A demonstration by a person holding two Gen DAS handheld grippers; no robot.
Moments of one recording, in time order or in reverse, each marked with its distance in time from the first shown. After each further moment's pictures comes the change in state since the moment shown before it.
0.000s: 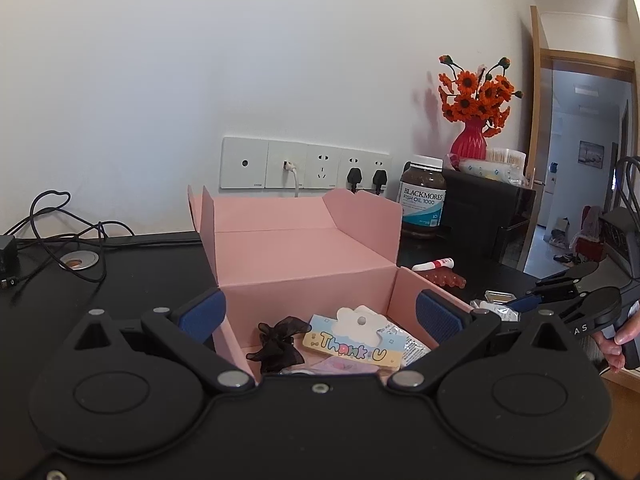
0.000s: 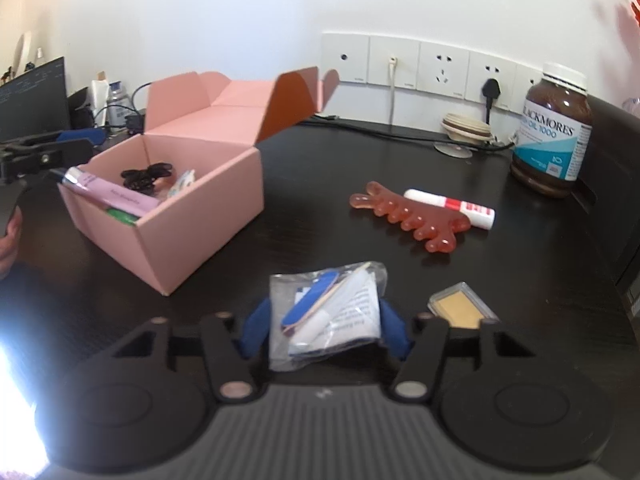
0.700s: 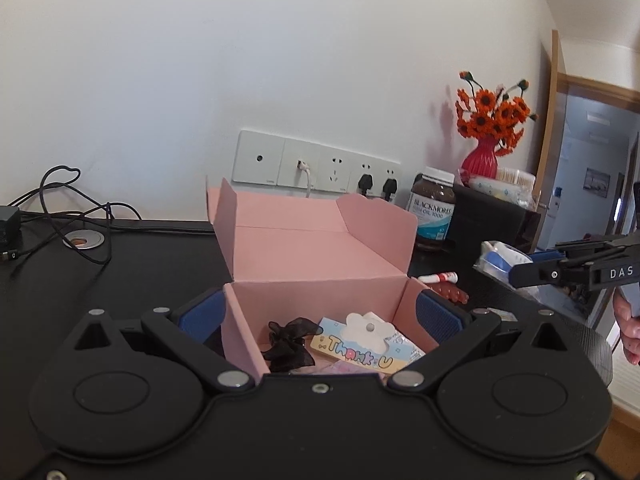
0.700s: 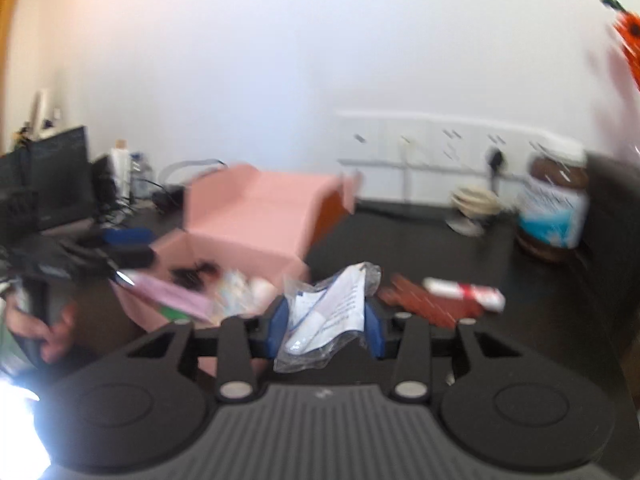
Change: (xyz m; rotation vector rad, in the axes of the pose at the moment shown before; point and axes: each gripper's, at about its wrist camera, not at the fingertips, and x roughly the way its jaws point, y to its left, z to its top) left arm -0.002 0.019 0.000 -0.120 -0.020 0.007; right arm -0.042 0.029 0.056 0.035 -0.176 0.069
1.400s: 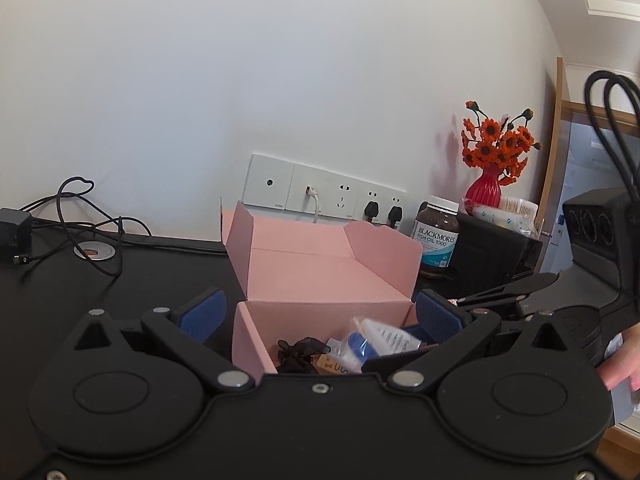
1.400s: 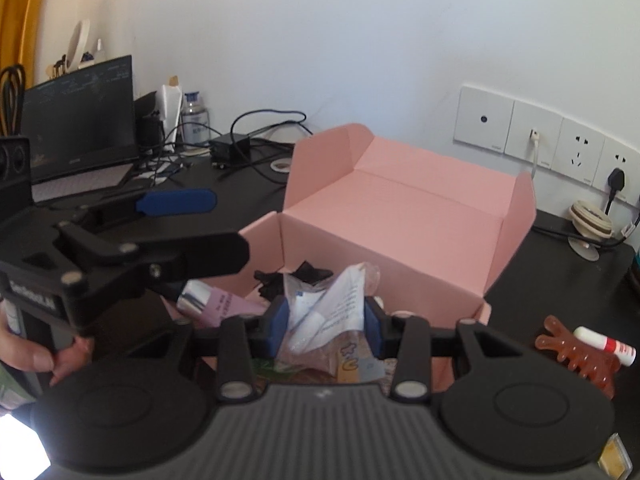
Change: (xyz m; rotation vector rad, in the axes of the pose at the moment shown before) left arm -0.010 0.002 0.001 -0.014 -0.066 0.007; right arm 0.107 0.088 0.012 -0.127 0.173 0.080
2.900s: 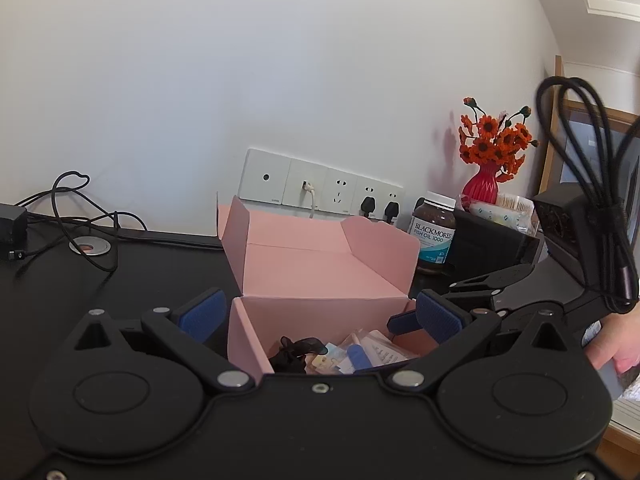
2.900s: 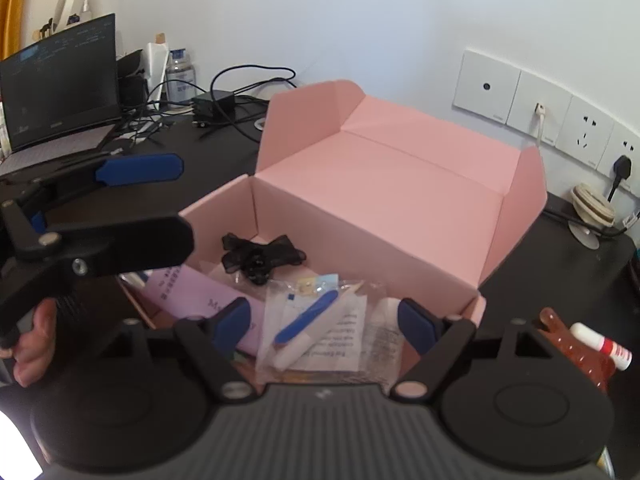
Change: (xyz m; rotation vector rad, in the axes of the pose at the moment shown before) left arm 0.002 0.005 0.001 -0.013 0.015 -0.016; right arm 0.018 -0.011 0.008 -0.045 0.097 -0.025
